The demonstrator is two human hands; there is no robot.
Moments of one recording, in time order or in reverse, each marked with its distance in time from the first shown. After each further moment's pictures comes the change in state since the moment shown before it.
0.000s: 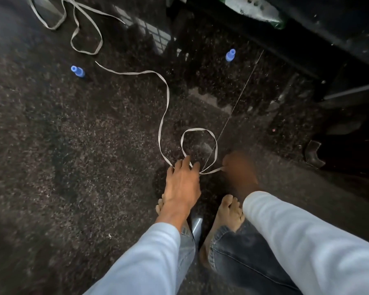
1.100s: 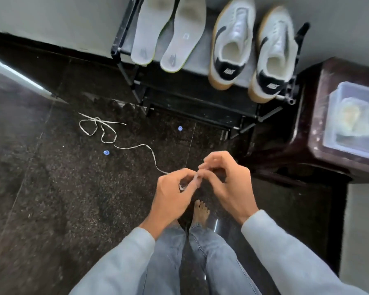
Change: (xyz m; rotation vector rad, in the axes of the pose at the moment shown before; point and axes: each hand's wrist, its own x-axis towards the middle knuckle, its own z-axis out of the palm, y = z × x) left_hand -0.278 0.178 -0.365 -0.703 0.221 0.347; right_hand -0.361 -0.174 -0.459 0.848 0.541 -0.192
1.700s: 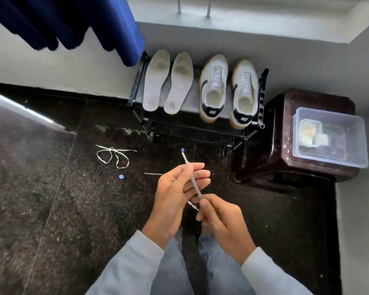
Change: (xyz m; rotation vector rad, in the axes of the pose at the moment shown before) left_hand -0.045 0.174 -0.080 -0.866 -0.037 -0.342; right_hand -0.080 -0.128 -0.030 0.148 -0.092 0.062
